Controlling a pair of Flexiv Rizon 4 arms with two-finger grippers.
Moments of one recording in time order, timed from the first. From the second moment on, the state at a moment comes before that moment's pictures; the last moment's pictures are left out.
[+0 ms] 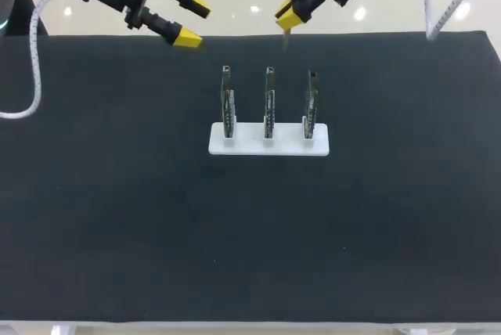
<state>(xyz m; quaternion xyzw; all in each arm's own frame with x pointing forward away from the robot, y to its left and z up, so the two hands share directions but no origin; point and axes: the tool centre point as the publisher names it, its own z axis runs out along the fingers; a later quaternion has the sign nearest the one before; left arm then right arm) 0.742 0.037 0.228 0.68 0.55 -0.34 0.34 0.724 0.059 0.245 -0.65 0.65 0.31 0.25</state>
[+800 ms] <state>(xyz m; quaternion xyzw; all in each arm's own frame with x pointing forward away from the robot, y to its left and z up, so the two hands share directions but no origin) 0.743 0.037 0.228 0.68 0.55 -0.34 0.34 0.747 0.025 0.208 -0.65 0.66 0.29 0.25</state>
